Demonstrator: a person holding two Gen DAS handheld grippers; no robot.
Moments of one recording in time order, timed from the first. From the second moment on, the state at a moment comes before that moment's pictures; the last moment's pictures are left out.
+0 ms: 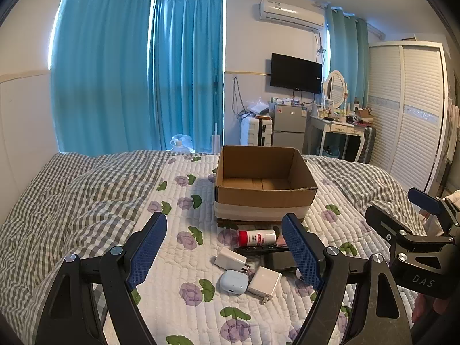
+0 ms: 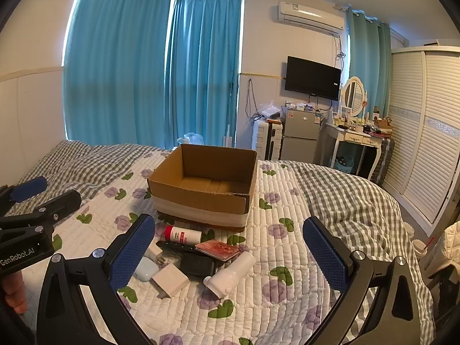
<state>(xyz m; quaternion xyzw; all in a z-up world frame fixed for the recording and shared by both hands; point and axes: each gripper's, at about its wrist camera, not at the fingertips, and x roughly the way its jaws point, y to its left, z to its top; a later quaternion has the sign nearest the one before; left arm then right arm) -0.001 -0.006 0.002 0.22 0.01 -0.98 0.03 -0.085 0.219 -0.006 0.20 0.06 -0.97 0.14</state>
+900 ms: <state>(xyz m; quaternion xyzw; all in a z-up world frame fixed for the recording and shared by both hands) 0.000 -0.006 -0.001 0.22 0.01 -0.97 0.04 -0.084 0.214 -0.006 0.20 0.06 -0.97 0.14</state>
